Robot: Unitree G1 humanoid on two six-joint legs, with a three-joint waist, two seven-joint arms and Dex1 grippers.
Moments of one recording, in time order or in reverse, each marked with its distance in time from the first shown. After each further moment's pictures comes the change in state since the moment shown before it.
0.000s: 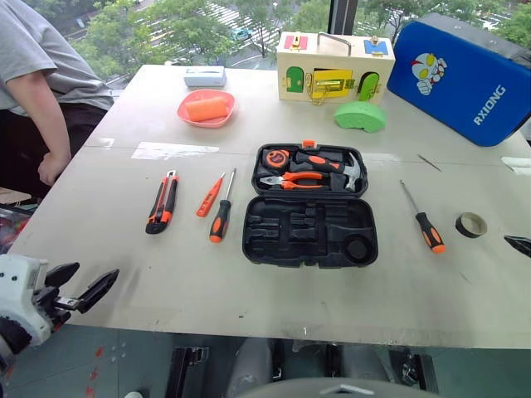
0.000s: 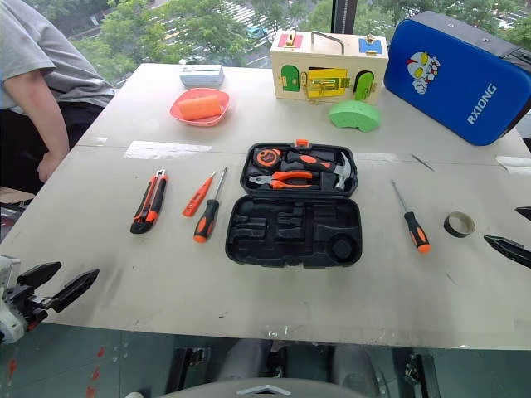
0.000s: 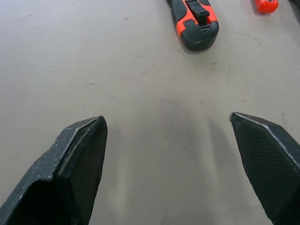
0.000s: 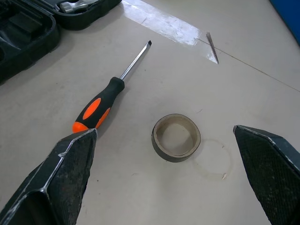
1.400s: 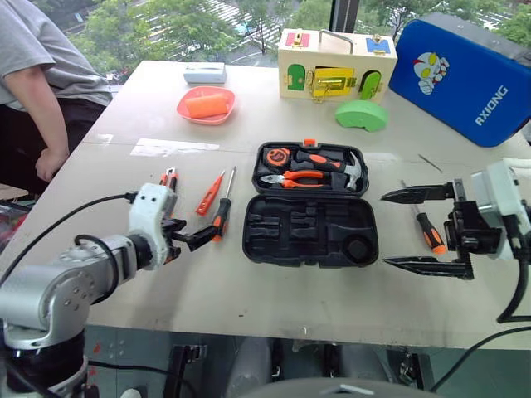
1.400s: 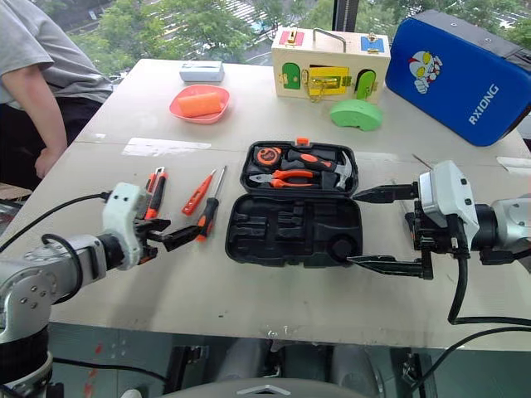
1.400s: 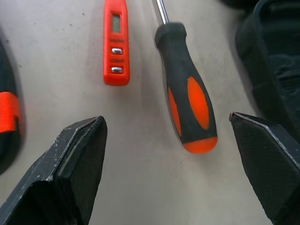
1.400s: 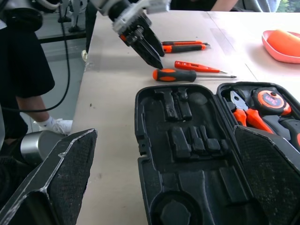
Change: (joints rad) left arm -0.658 0.013 -0.441 -0.347 -0.241 0.904 0.595; right arm -0.368 0.023 0.434 -0.693 0.316 0.227 -0.034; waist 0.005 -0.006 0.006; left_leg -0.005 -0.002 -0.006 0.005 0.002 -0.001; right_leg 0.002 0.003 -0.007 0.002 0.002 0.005
